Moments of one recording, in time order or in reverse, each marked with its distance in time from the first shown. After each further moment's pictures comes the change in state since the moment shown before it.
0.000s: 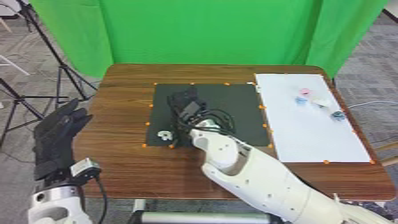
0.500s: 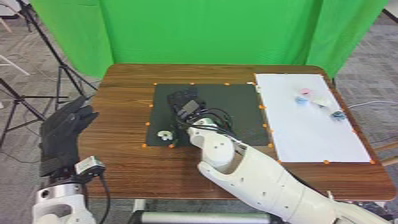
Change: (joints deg) left arm -1.7 1.5 1.9 0.5 -0.4 -0.3 0.2; right arm 0.4 -2.0 0.5 2.0 -0.7 -1.2 2.3
